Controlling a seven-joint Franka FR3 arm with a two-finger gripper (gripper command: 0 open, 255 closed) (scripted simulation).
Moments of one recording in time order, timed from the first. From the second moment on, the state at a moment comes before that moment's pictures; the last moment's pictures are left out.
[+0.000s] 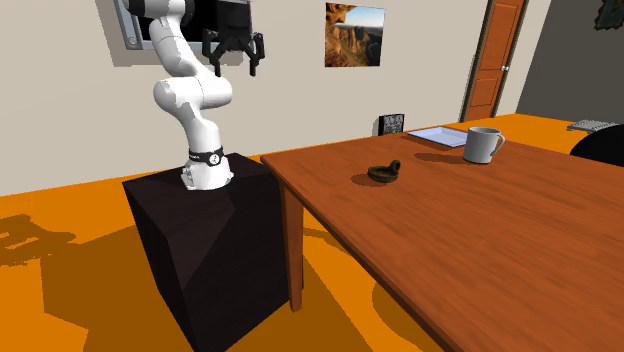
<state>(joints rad) 0.00 -0.76 -0.01 -2.40 0.01 1.46 0.17</state>
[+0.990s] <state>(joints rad) 0.04 -0.32 0.22 -2.20 0.00 1.69 0.43</state>
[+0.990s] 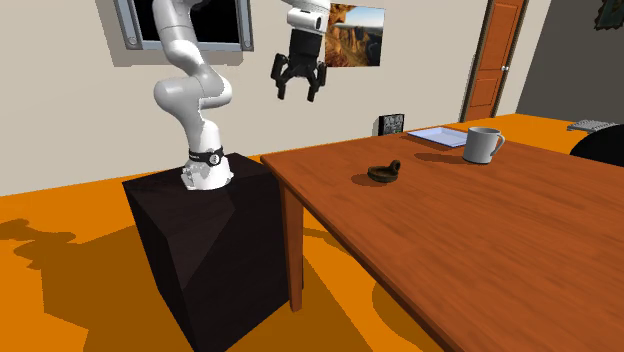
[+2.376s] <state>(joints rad) 0.26 0.63 0.31 -1.29 -0.36 1.57 0.81</state>
